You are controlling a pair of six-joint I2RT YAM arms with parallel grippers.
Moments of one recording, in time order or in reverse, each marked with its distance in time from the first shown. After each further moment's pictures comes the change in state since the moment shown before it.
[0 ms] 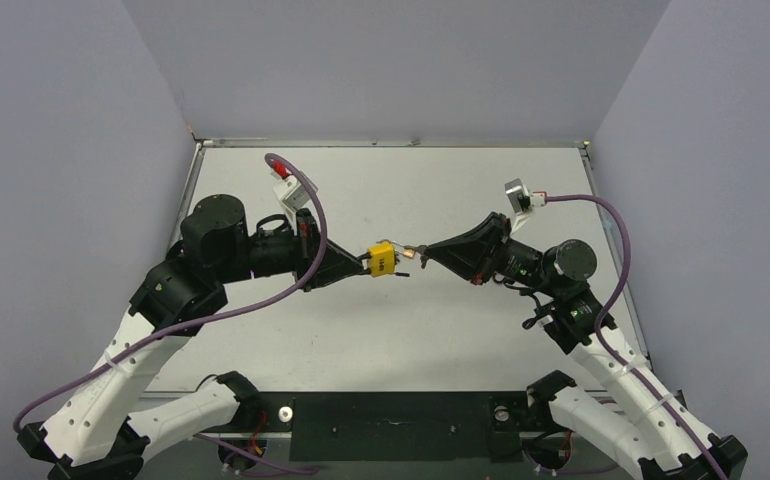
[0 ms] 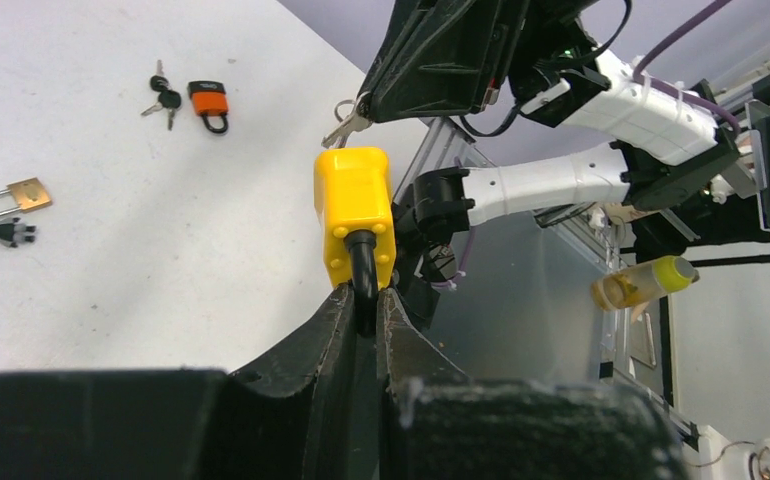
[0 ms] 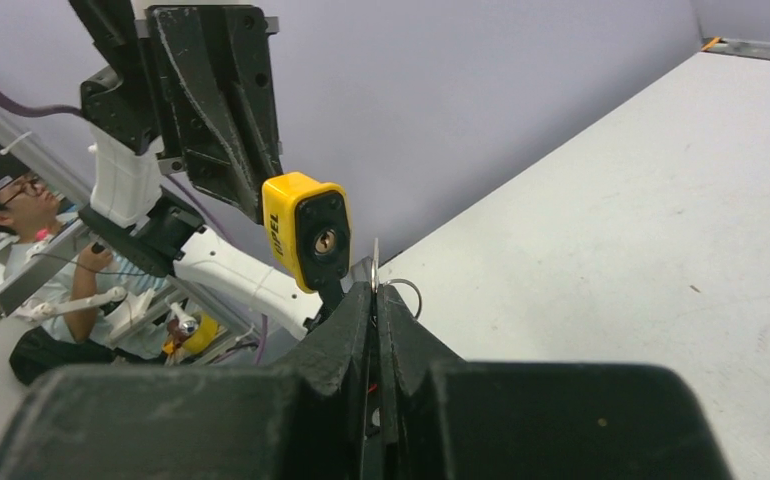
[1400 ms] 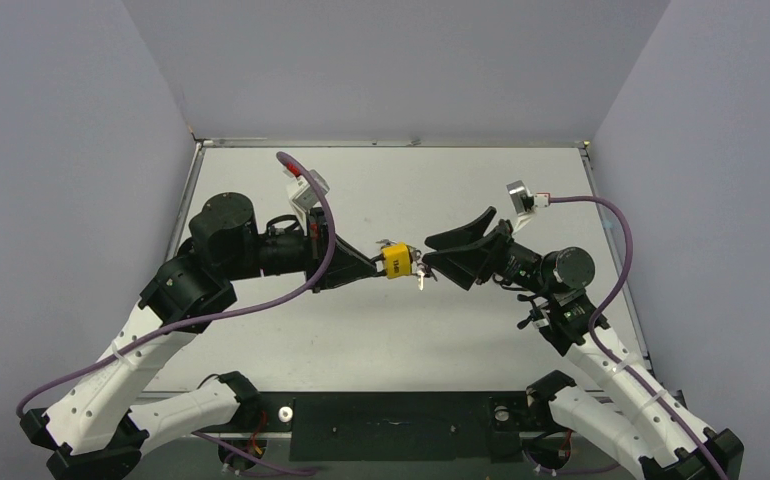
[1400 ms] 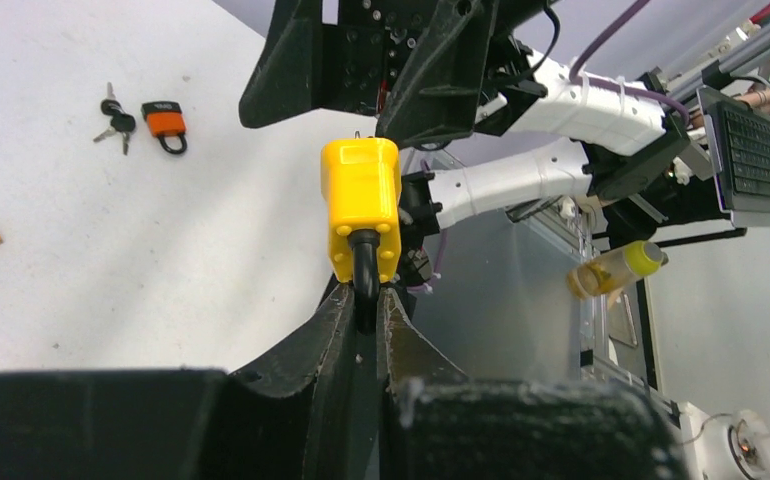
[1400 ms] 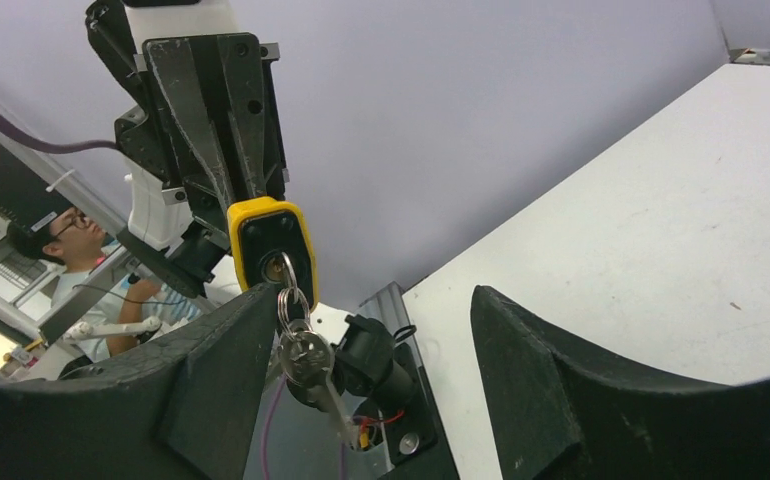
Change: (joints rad) left arm -0.057 0.030 0.002 0.093 0.012 -0.028; right arm 0.008 0.006 -0.058 0.132 0.048 0.108
